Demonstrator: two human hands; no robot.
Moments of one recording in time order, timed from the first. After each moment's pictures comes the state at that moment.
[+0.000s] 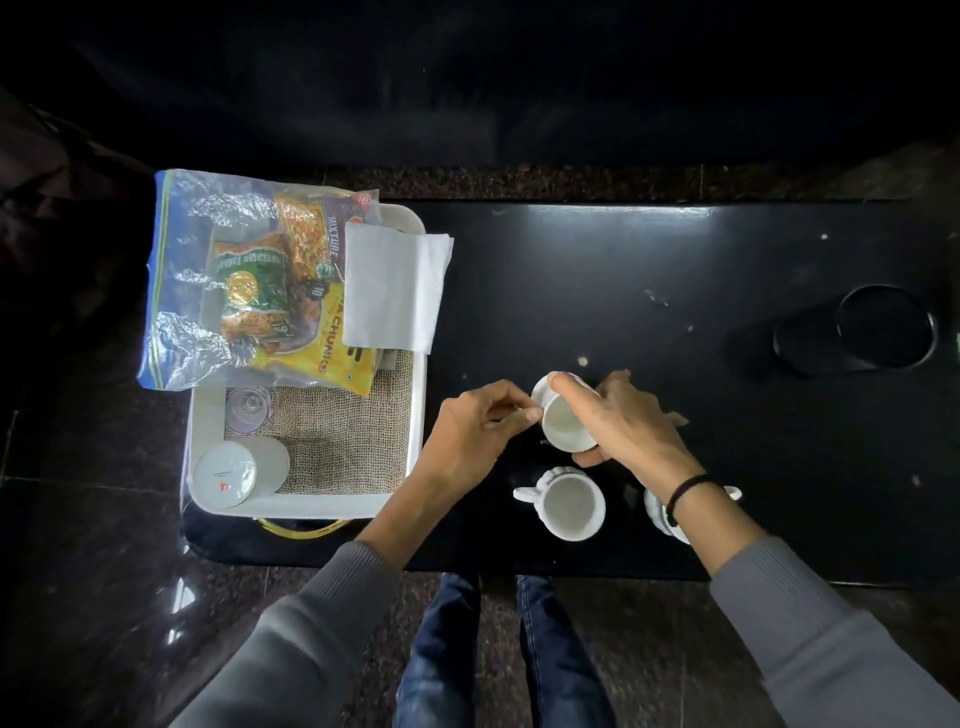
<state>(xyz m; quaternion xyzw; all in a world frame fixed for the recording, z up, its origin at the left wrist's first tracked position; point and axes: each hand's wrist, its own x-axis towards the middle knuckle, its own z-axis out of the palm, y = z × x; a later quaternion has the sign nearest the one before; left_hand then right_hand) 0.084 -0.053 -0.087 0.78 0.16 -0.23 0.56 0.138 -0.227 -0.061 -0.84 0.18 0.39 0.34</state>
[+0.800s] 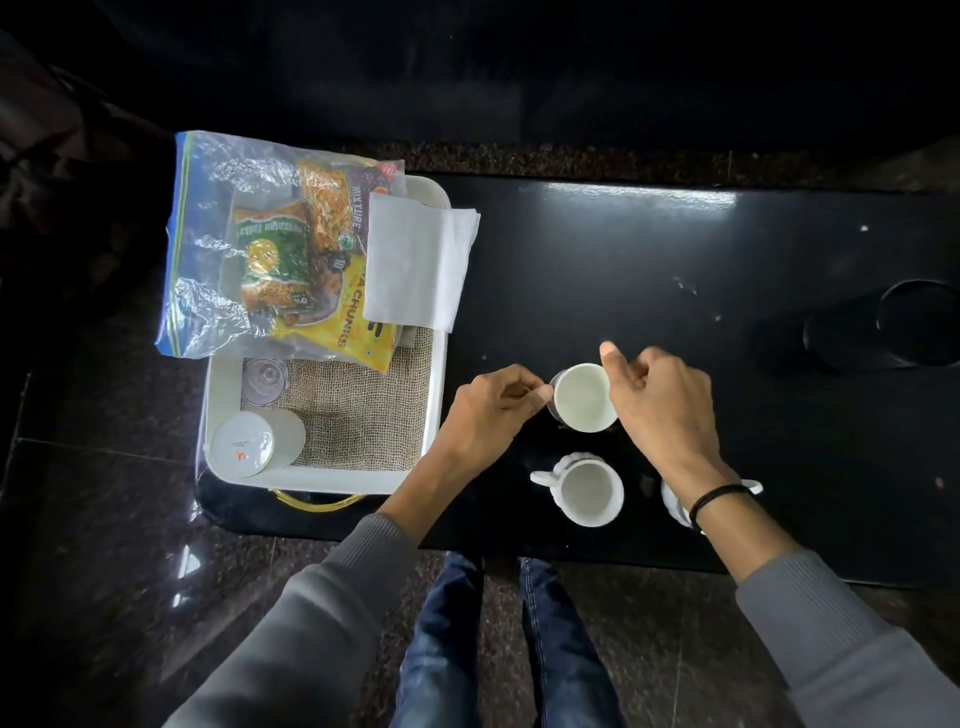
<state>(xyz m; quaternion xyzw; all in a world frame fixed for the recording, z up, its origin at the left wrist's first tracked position) 0.080 -0.047 -0.093 0.77 0.19 -0.25 0.56 0.132 -0.224 -0.058 -0.93 0.13 0.22 0.28</state>
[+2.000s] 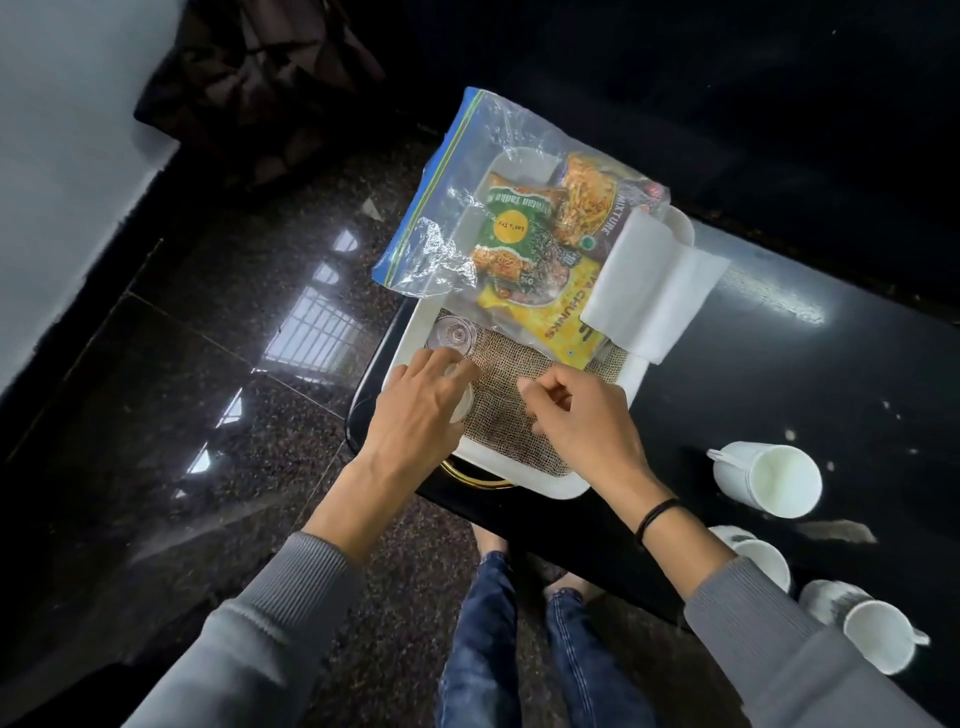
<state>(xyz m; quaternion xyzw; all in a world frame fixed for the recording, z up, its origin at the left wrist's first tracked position) -0.026 0.154 -0.069 0.96 0.15 -0.14 0.16 0.075 -0.006 -0.059 -0.86 -0.14 0.34 0.35</state>
